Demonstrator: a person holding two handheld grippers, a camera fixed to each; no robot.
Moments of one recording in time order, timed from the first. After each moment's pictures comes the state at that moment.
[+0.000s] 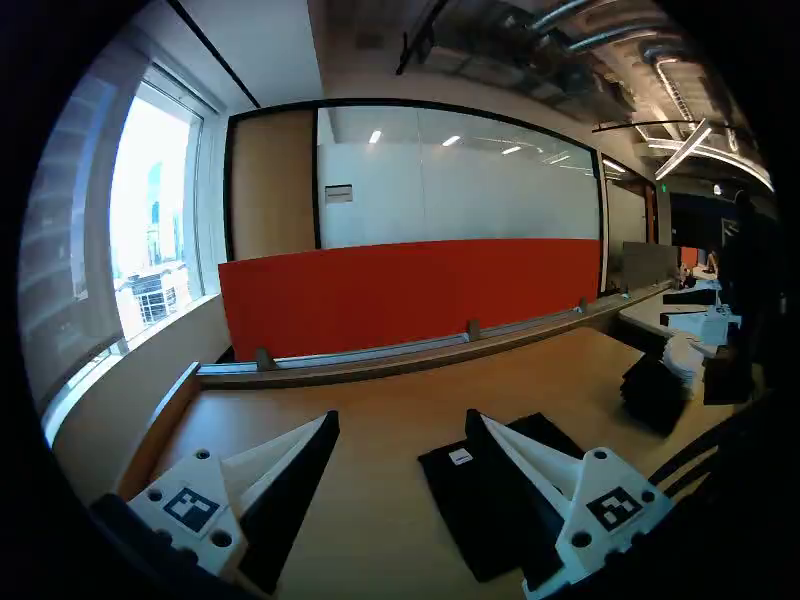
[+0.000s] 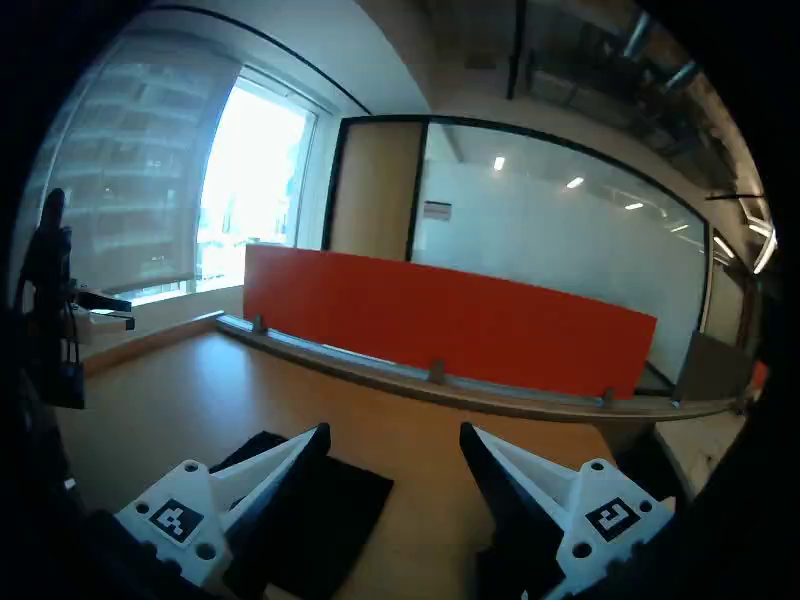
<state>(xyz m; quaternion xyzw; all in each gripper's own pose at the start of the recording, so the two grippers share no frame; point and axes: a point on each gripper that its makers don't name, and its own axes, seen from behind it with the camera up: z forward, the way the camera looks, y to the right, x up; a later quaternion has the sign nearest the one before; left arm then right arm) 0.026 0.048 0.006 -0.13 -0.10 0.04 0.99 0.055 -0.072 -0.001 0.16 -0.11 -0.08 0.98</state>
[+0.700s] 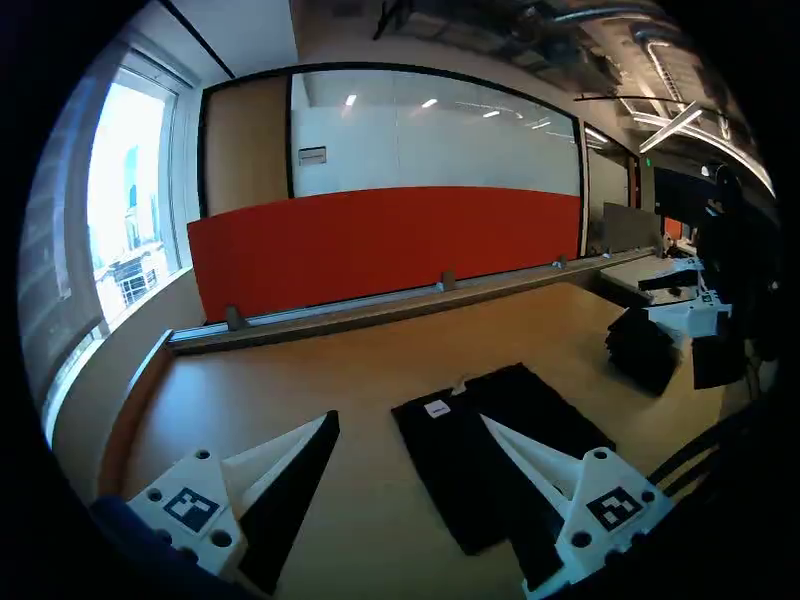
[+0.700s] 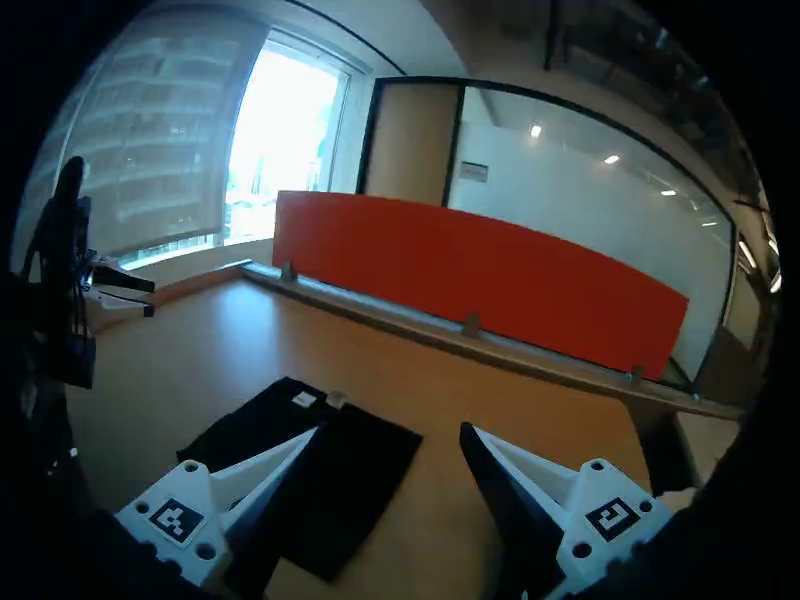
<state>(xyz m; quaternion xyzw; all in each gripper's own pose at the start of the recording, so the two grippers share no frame) -0.046 0.071 -0.004 -0.17 -0.17 0.06 0.97 -0.019 -0.089 -0.011 0.20 -0.17 -0.11 0.96</state>
